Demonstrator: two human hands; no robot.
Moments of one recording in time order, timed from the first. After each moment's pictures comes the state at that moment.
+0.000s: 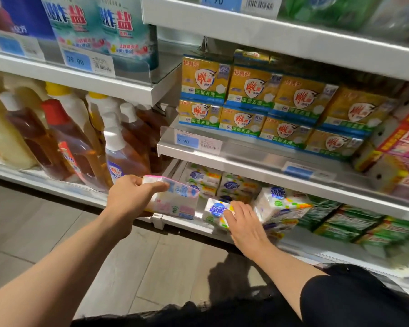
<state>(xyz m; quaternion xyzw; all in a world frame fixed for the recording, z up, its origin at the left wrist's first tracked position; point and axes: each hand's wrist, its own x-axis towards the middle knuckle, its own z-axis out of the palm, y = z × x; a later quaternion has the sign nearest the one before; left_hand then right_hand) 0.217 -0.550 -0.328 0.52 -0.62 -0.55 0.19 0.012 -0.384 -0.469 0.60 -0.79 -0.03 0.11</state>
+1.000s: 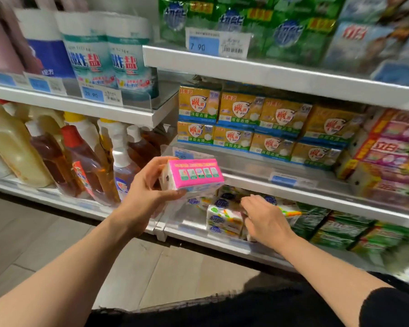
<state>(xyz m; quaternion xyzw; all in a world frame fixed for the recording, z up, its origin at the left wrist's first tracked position) 0.216 -0.517 -0.282 0.24 -0.66 -0.66 0.26 -0.008 -0.349 -0.374 0.62 -0.75 0.14 0.18</state>
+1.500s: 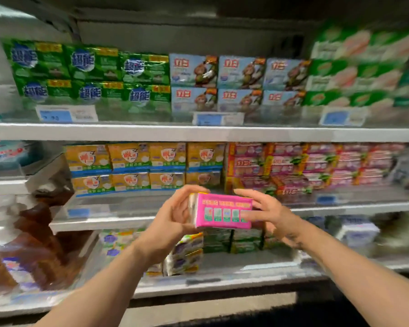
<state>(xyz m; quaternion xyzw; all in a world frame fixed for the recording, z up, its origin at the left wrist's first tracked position) 0.055 -0.355 -0.246 -0.03 -0.68 -0.72 0.12 -0.091 -0.151 -0.244 0.31 -0.71 0.56 -0.29</state>
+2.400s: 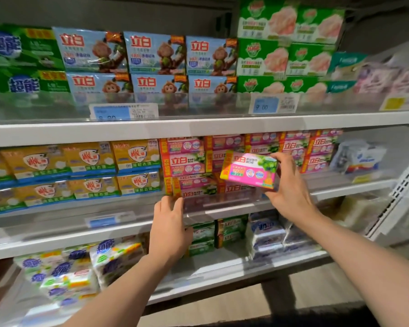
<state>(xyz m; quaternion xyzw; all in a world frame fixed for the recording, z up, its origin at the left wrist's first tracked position) -0.075 -0.260 -0.314 0.12 -0.95 -0.19 0.22 -0.193 -0.026 -0.243 0.28 -0.88 0.32 0.22</state>
